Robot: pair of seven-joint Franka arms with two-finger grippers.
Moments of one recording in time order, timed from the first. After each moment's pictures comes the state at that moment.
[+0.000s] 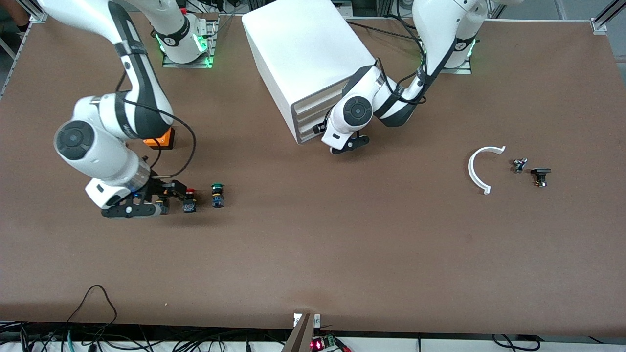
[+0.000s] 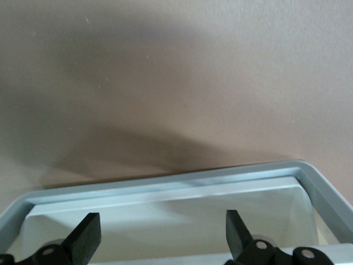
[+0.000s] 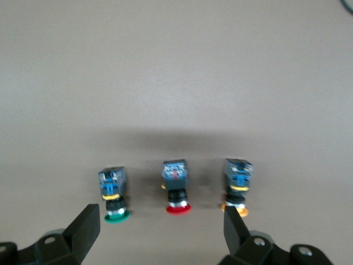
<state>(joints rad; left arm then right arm) -0.45 0.54 -0.36 -1.91 -0.28 2.22 -0.97 0.29 0.37 -0.14 -1.73 0.05 2.16 0.07</state>
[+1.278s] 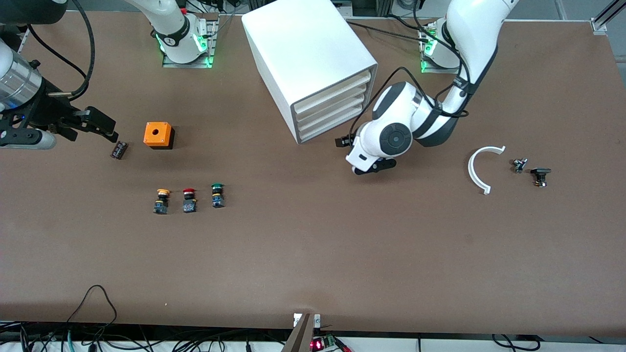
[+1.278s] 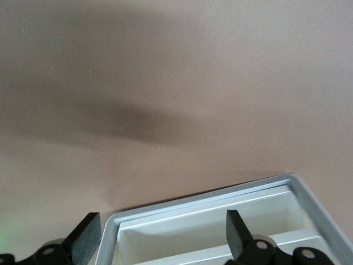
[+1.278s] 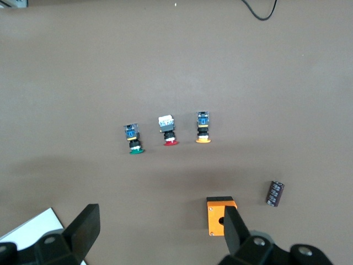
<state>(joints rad) -0.24 0.52 -0.37 -1.74 -0.21 1.96 -0.73 0.29 0.08 -0.19 -1.52 0.05 1.67 0.15</state>
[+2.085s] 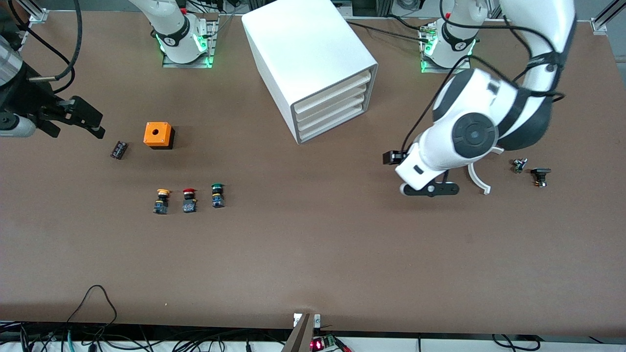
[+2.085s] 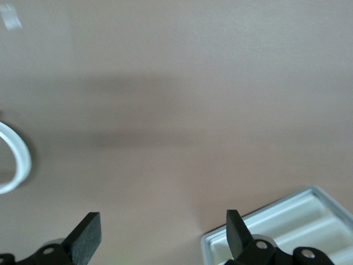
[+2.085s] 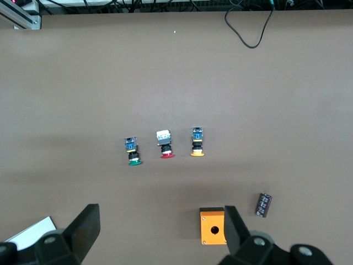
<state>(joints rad) -0.08 0.45 -0.36 -1.40 0.02 1.61 -0.41 0.01 0.07 0.11 -1.45 -0.01 1.65 0.16</state>
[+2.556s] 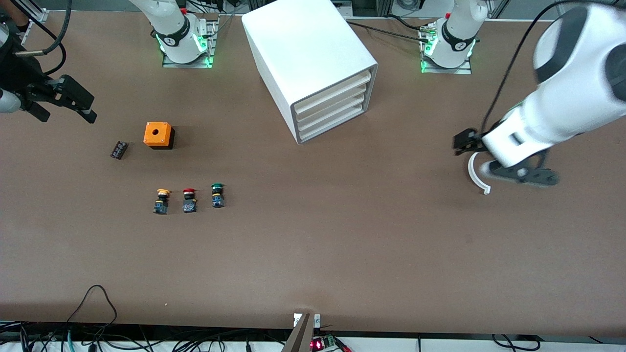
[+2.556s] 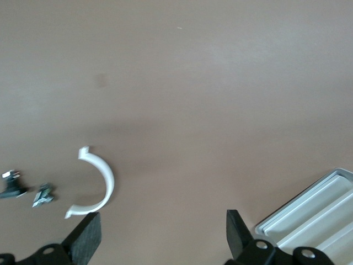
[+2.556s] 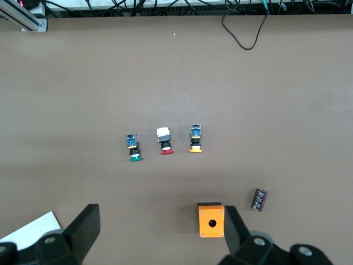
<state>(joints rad) -0.03 0.22 -0.17 -1.40 -0.03 1.54 -0.06 0.01 0.00 0.12 -1.47 -0.01 1.63 0.15</state>
